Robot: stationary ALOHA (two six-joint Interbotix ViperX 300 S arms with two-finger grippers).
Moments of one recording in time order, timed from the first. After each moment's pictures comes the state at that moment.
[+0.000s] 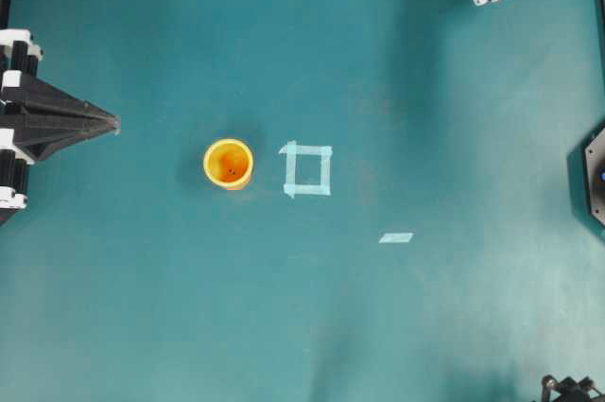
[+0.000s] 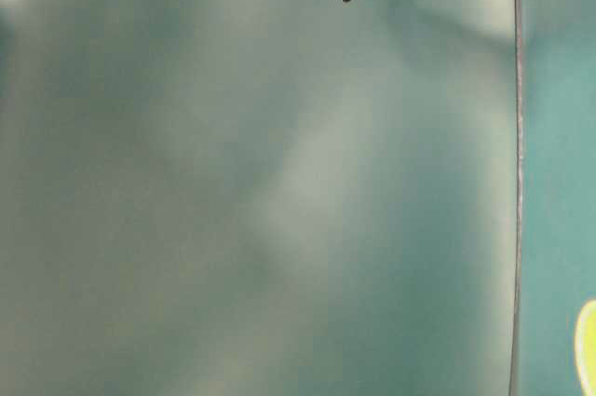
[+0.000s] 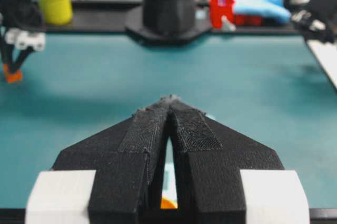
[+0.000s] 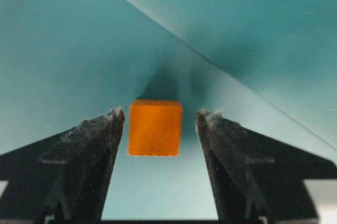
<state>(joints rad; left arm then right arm) 0.00 -0.97 1.18 0.01 -0.21 0.00 -0.96 0.03 0.75 -0.09 0.26 0.11</state>
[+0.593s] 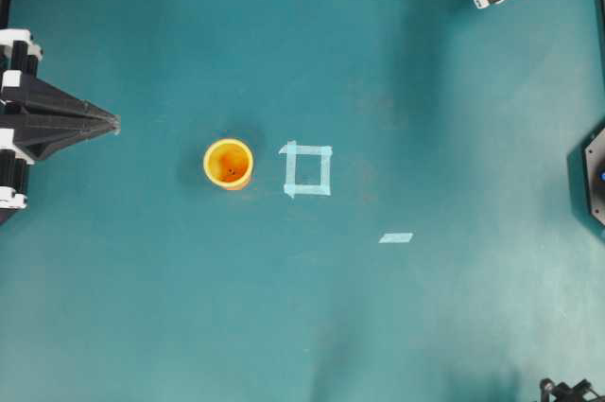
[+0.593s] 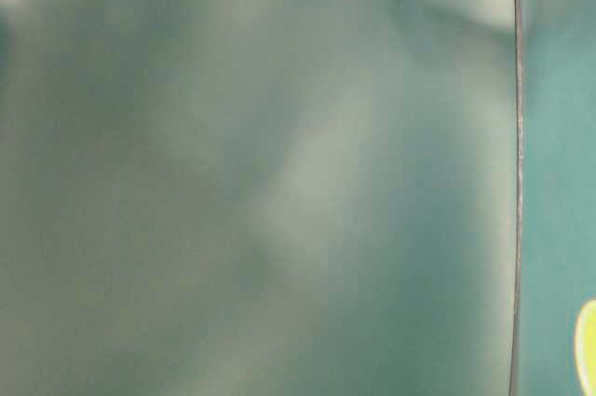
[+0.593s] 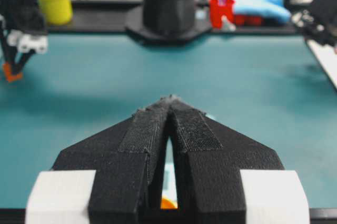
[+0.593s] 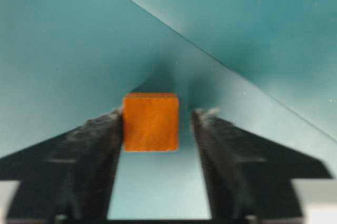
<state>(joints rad) 0.00 -0.97 1.18 0.01 -0.21 0.00 -0.96 0.04 0.76 -0.09 0.23 0.11</state>
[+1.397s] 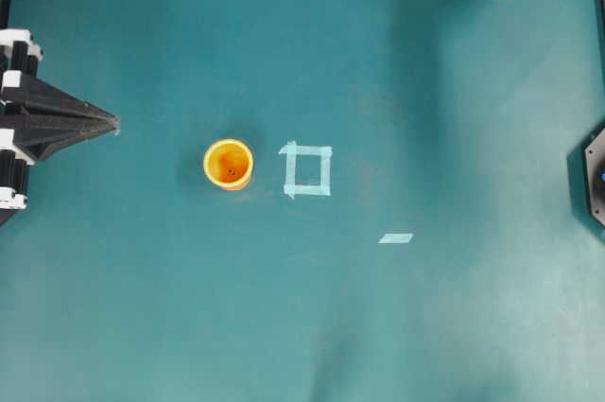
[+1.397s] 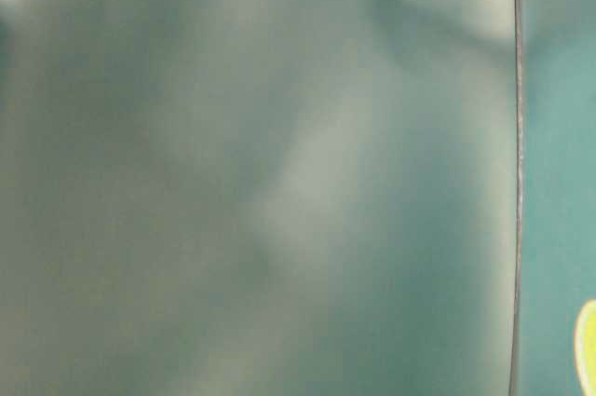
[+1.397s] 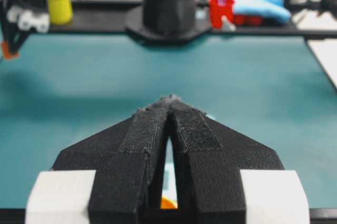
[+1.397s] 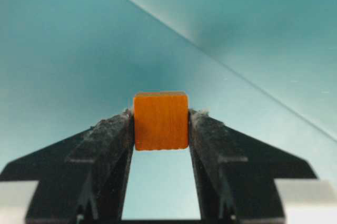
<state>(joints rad) 0.00 -0.97 1.18 0.01 -0.21 0.00 -0.94 -0.15 0.78 -0.09 0.35 0.11</state>
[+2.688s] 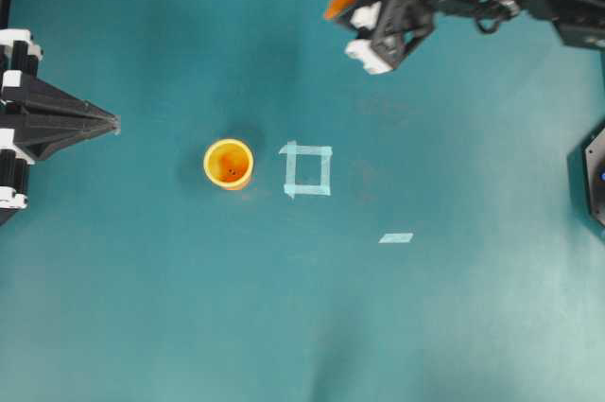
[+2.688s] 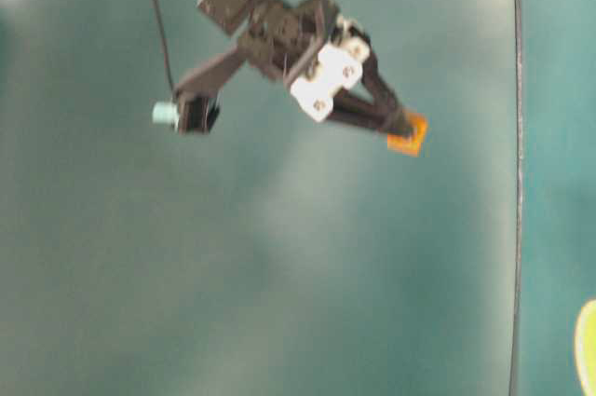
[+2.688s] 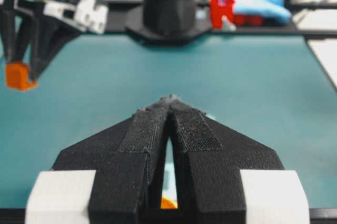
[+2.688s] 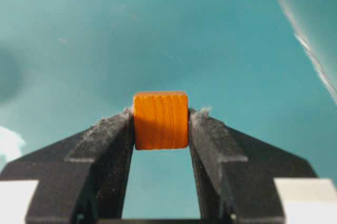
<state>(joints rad) 0.00 -0.97 1.18 0.01 -0.21 0.00 -0.37 -0.04 0.45 -0.07 0.32 0.13</state>
